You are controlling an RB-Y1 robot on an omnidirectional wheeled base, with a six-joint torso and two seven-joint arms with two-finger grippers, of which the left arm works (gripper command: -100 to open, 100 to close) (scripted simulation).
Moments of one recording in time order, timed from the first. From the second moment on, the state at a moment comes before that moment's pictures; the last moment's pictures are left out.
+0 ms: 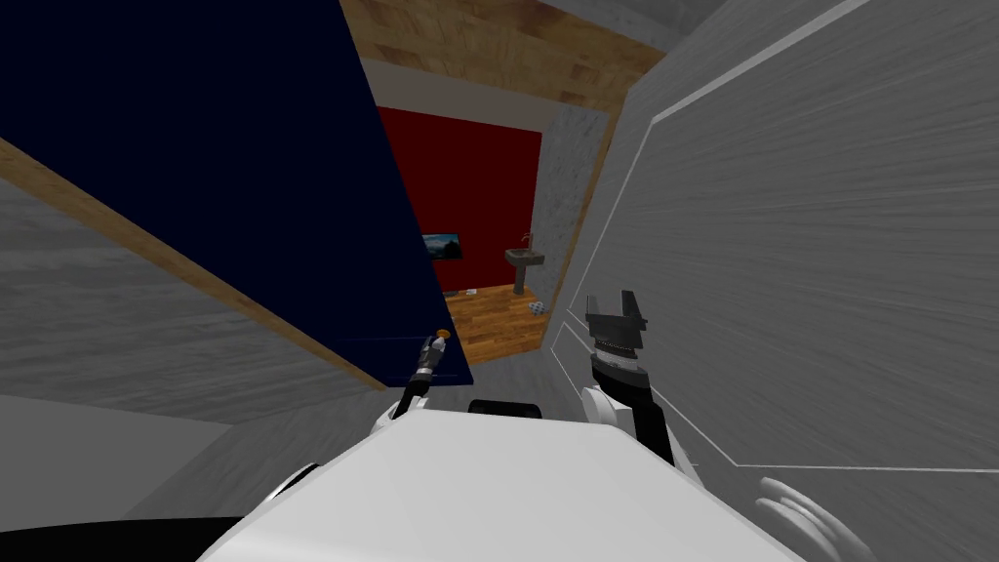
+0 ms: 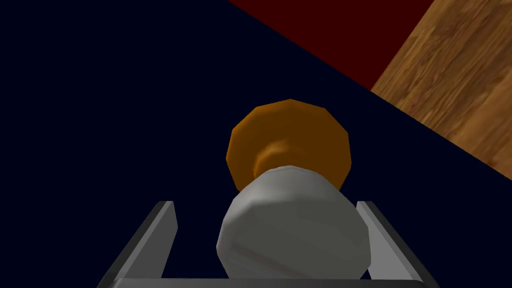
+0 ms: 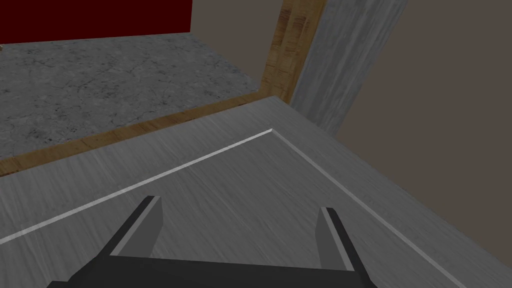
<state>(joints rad) 0.02 0.34 -0.12 -0.69 0.37 -0.90 0.63</state>
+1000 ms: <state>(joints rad) 0.00 0.31 -0.16 -0.73 0.48 -0.88 0.88</state>
